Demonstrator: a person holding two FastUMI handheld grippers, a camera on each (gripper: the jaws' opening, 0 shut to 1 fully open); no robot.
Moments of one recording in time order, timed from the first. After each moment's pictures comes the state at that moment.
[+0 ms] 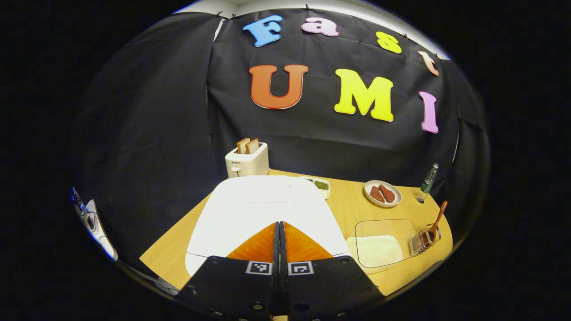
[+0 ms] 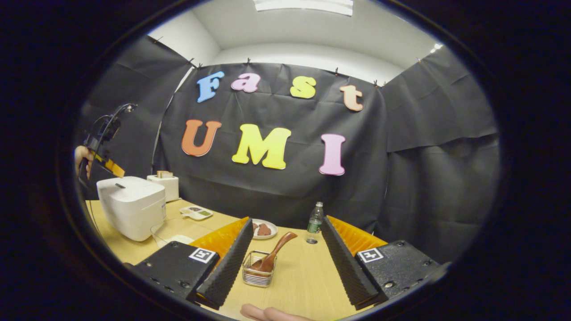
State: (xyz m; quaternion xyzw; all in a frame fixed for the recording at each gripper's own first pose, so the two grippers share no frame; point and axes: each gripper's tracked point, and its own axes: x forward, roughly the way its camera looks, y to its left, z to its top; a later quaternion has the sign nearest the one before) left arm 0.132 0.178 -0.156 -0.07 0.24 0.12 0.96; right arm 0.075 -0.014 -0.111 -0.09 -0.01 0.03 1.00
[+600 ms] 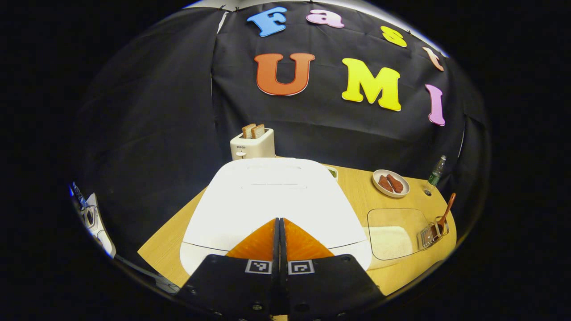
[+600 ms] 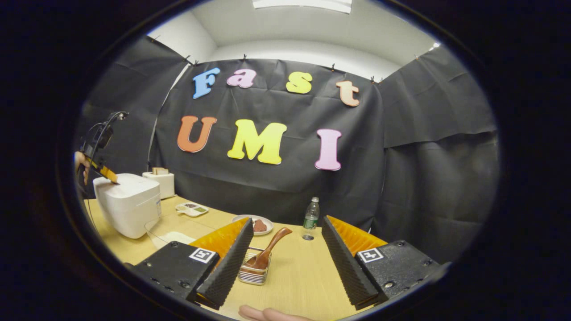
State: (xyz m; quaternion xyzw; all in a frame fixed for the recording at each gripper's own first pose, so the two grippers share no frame) left arm 0.122 0.183 -0.182 -0.07 0.27 0.13 0.95; right arm 0.079 -0.026 -0.117 -0.09 0.00 0.02 1.00
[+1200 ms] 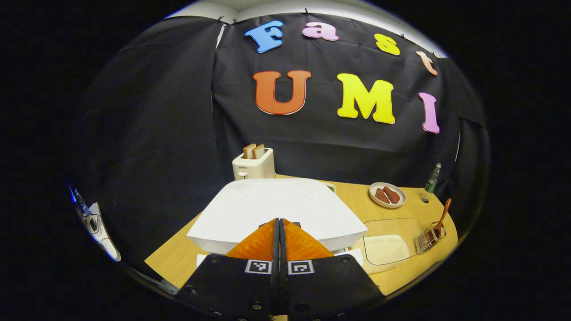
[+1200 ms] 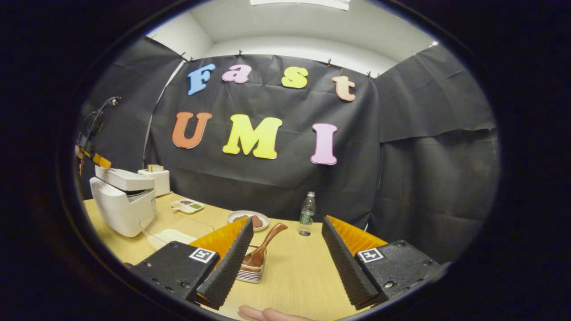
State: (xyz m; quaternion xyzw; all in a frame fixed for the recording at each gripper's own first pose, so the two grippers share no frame) left arm 0.115 0.193 -0.126 -0.06 0.20 0.13 0.97; right arm 0.088 -0.037 -0.130 -0.08 0.03 0.01 1.00
